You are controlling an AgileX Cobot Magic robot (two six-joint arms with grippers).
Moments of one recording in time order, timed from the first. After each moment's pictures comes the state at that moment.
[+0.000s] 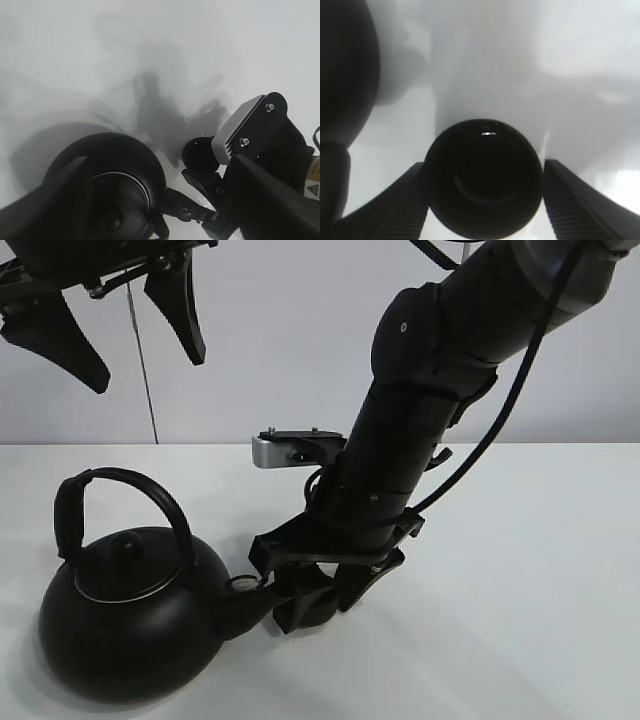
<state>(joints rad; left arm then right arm) -0.48 1.64 -1.37 -0.12 0.93 -0.44 0.56 2.08 -1.28 0.40 0.65 -0.41</state>
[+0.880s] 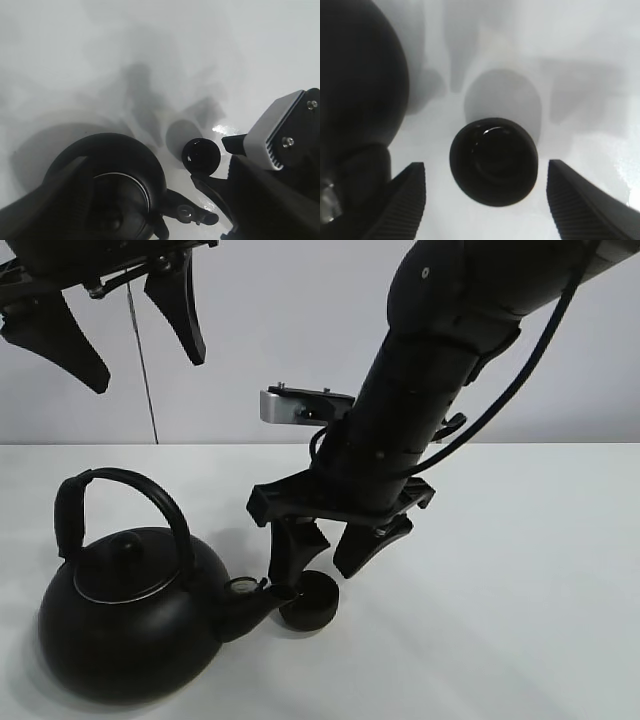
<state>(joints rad) -0.48 1.64 -1.37 -0.12 0.93 -0.44 0.55 2.01 -1.28 0.40 0.68 -0.34</state>
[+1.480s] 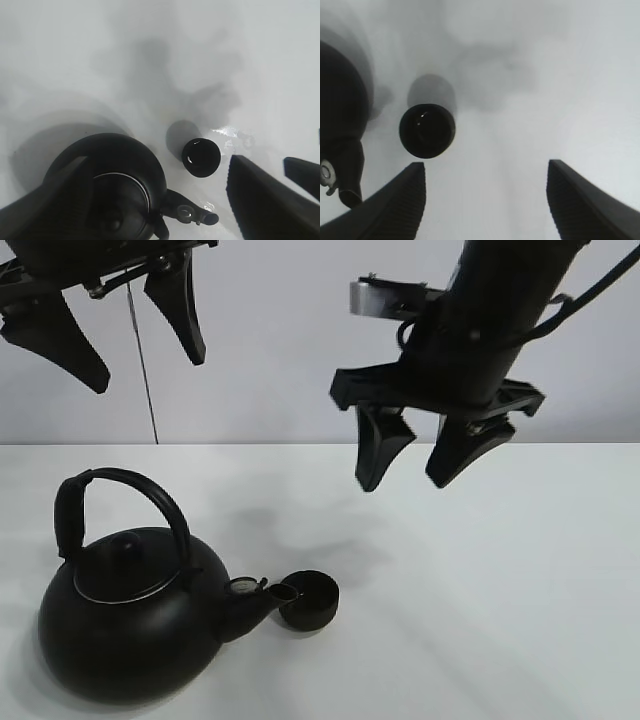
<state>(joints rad) -0.48 1.64 -1.37 -0.12 0.93 -0.44 0.47 1.79 -1.28 0.18 0.82 -0.05</state>
